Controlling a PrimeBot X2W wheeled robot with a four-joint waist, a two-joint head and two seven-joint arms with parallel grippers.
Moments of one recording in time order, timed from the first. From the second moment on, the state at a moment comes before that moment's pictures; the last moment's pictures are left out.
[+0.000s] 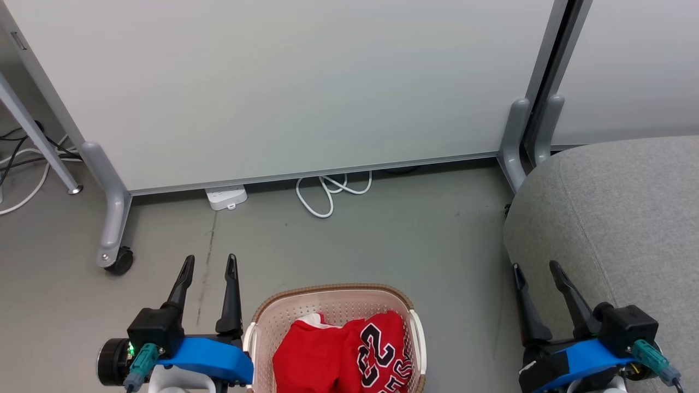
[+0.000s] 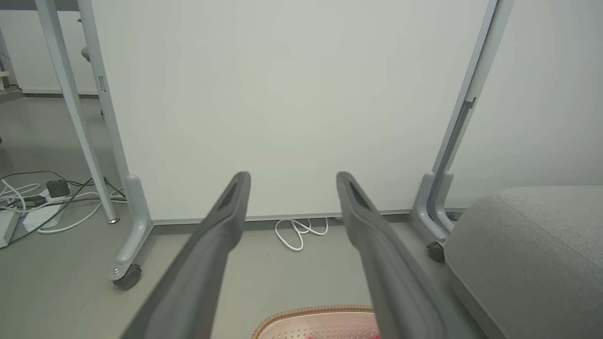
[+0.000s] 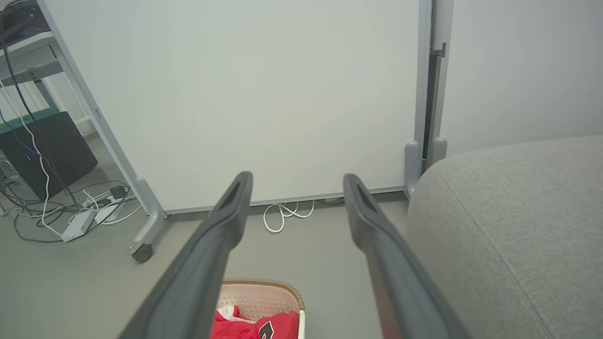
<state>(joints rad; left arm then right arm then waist) -0.08 0.05 -0.09 0.26 -0.19 -0.08 -0.22 -0.06 -0.05 0.03 0.25 0.22 0.13 -0.22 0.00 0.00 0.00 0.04</state>
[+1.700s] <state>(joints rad) -0.24 0.11 -0.21 0.45 -0.02 -0.12 -0.26 -0.10 -0.05 0.06 0.27 0.06 0.13 -0.26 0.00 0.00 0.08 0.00</state>
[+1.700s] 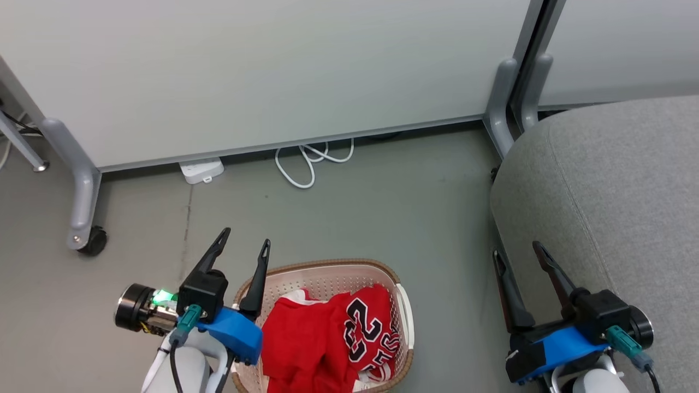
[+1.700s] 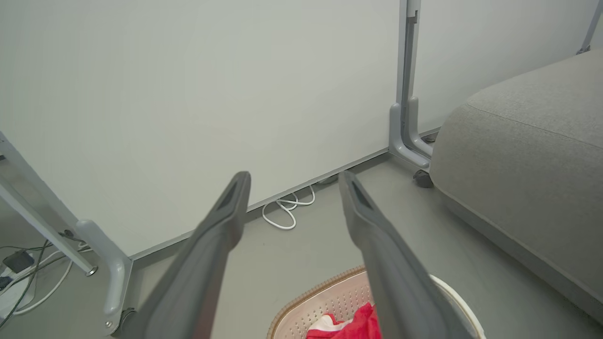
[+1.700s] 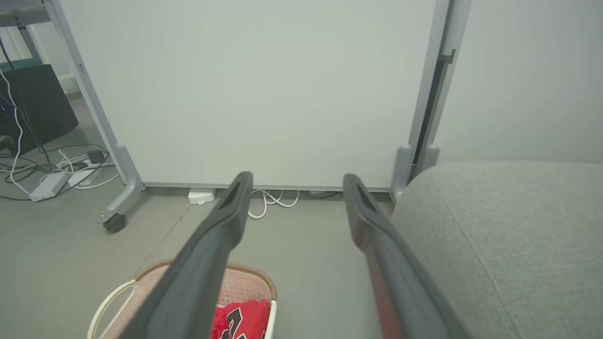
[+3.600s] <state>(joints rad) -1.08 0.43 -1.28 1.16 -0.26 -0.13 0.02 -0.49 -0.05 0.12 0.03 0.10 0.13 -0.26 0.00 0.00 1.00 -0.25</state>
